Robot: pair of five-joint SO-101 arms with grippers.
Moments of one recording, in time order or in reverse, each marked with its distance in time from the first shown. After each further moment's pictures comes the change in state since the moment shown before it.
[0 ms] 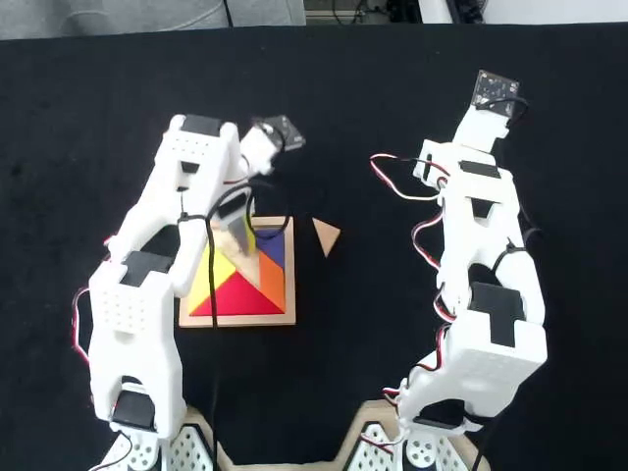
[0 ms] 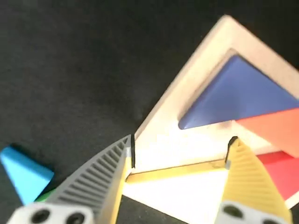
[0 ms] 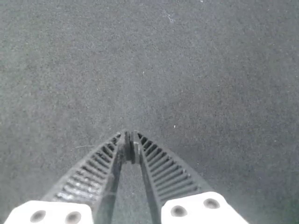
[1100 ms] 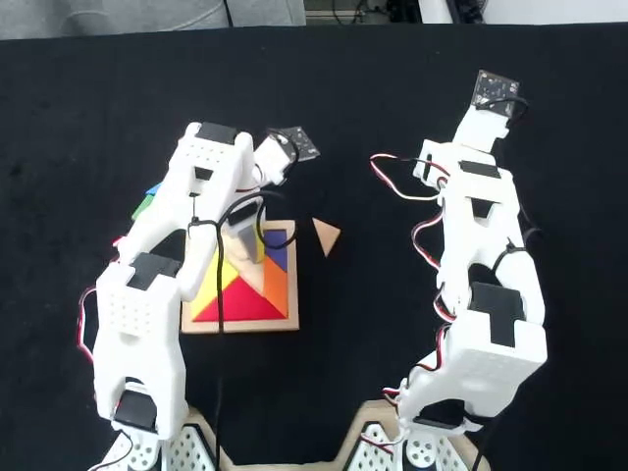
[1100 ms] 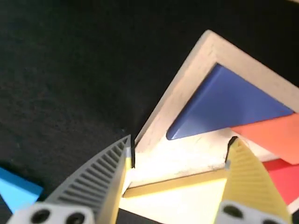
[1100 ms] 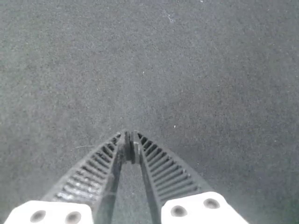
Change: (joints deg) left arm 3.0 -0.4 2.7 -1.4 -0.2; right arm 0.0 0.0 0.0 0.0 0.0
